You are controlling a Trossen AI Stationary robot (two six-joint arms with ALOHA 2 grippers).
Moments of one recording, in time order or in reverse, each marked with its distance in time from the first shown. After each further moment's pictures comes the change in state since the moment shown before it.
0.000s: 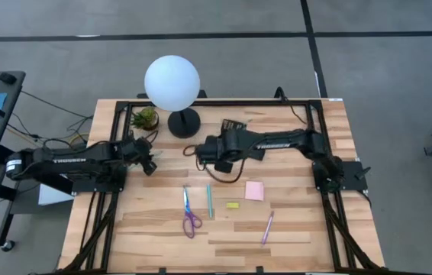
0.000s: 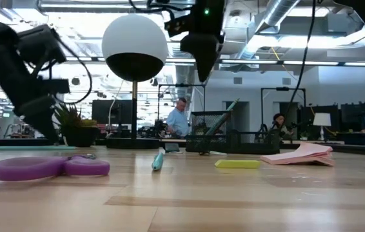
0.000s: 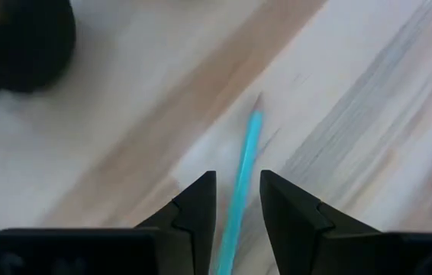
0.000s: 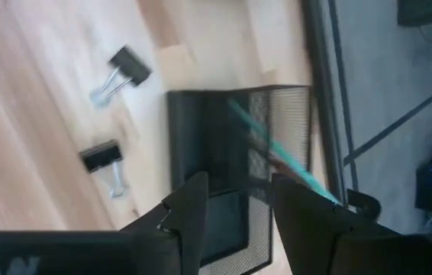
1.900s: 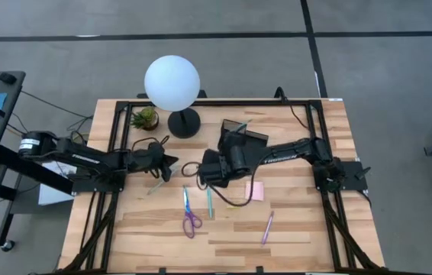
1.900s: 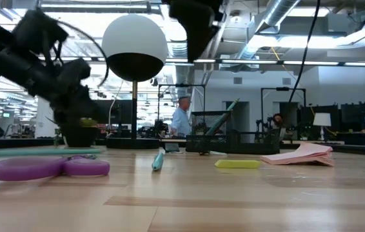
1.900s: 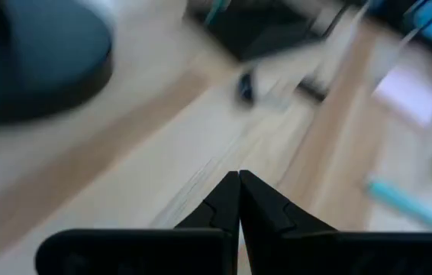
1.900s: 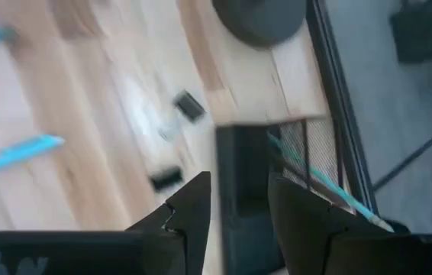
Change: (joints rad) left arm -0.249 0.360 -0.107 1.021 -0.007 -0.162; right arm 0.142 -0.033 0.000 0.091 0.046 0.098
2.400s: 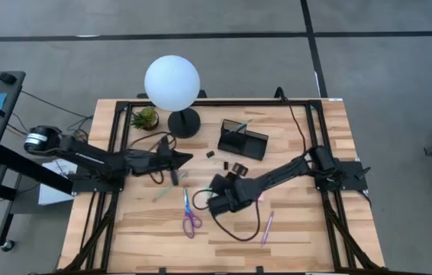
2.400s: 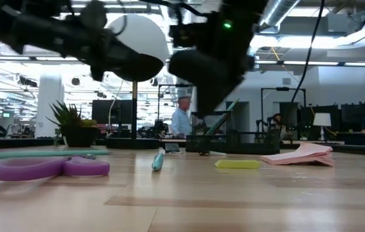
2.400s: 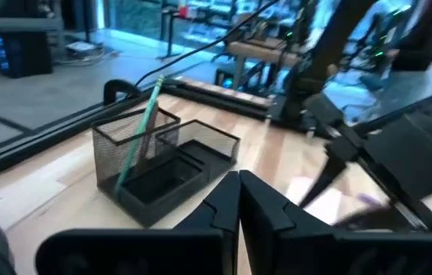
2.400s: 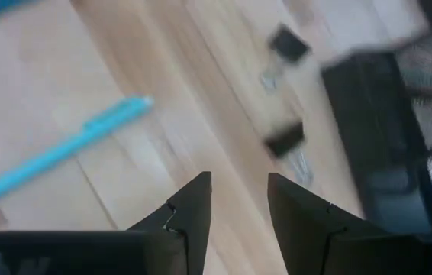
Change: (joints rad) left arm -0.140 0.114 0.221 0.249 -0.111 0.293; right arm 0.145 -0.006 -0.452 0.378 0.000 0.402
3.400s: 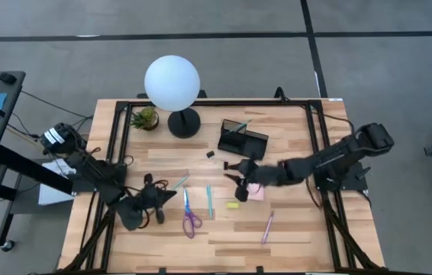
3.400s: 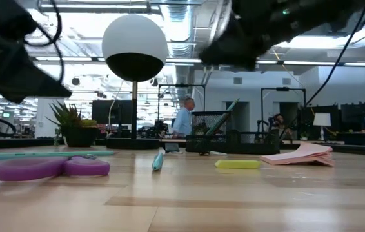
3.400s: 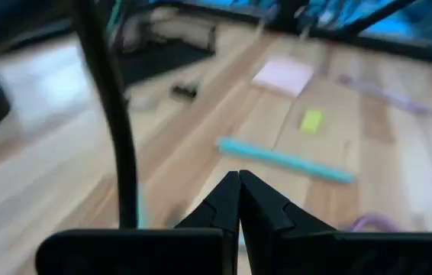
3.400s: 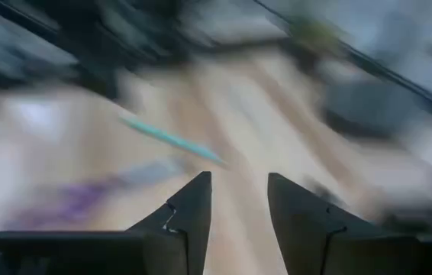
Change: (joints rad) left arm -0.713 0.208 0.031 -0.492 -0.664 -0.638; right arm -0.088 -0.617 -0.923 1.397 -0.232 -0.559
